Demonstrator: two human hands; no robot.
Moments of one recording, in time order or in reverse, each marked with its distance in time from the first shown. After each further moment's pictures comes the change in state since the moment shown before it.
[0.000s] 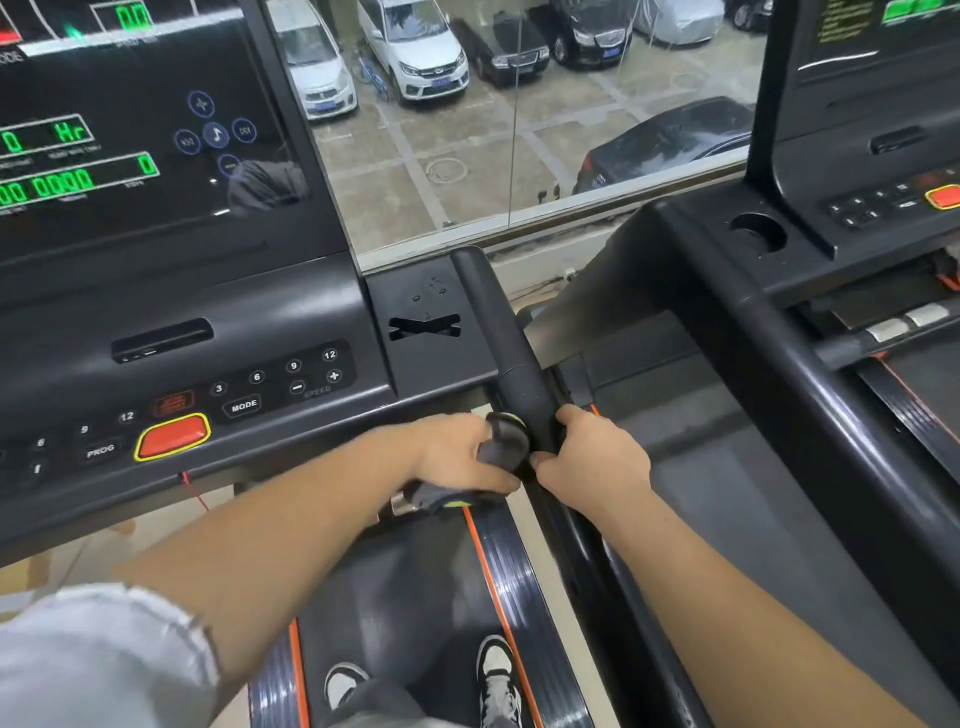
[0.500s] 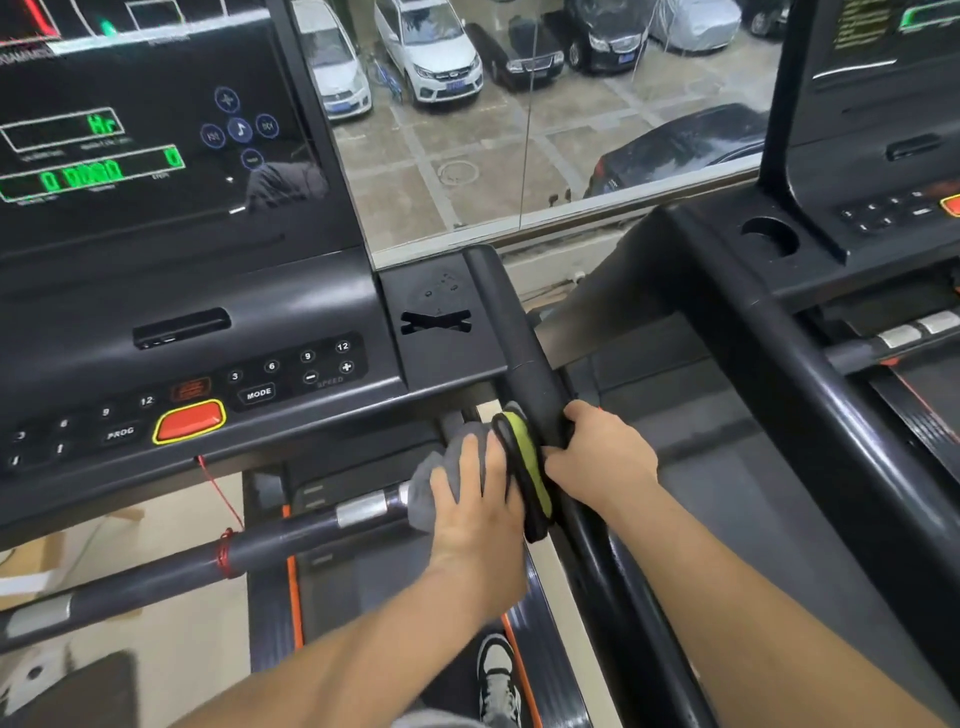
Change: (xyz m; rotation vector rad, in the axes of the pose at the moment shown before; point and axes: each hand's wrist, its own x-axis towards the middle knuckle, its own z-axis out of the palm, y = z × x) left_hand -0.030 0.042 0.129 0.640 0.437 -0.259; right_hand 0.000 0.002 0.000 -0.002 -0.019 -0.017
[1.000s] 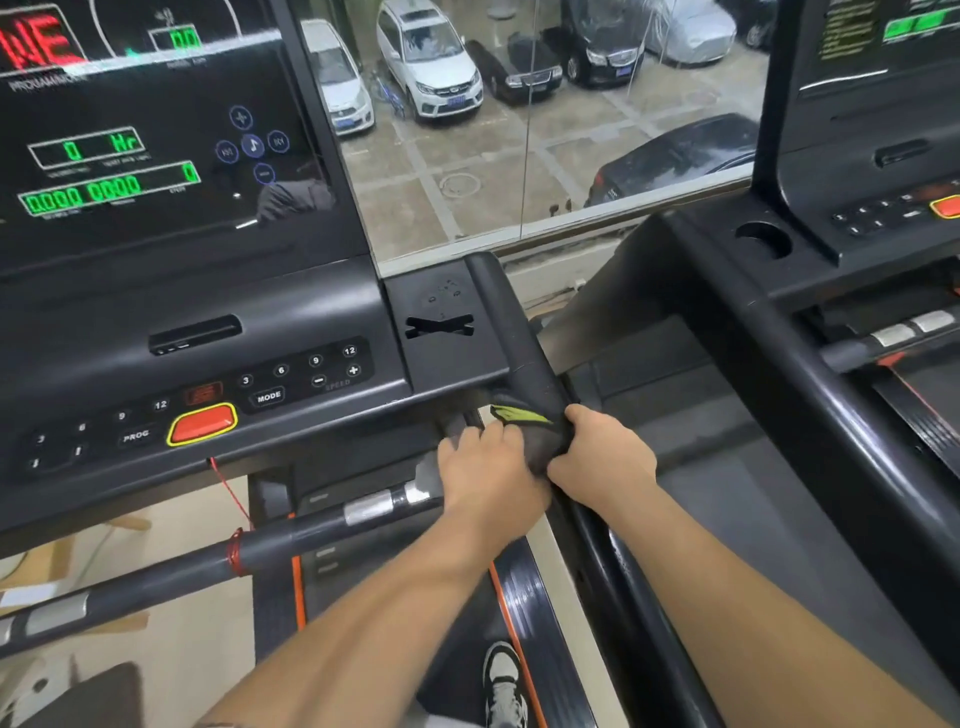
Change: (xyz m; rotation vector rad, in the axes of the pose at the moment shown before) left_hand 0.041 -0.016 -0.036 -0.405 0.063 -0.132; right_hand -0.006 0.002 0.004 -0.002 0.022 -0.002
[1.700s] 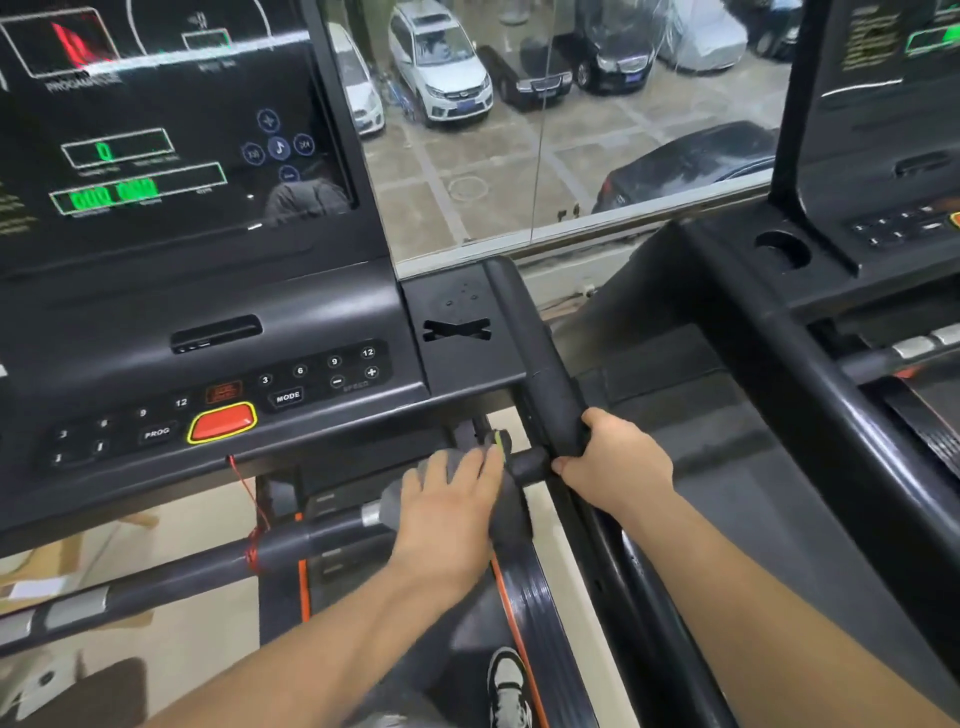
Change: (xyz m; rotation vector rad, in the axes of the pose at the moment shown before) left_hand -0.046 -0.065 0.016 0.239 -0.003 0.114; right_hand -0.007 -0.011 -0.009 -0.012 0.007 0.013
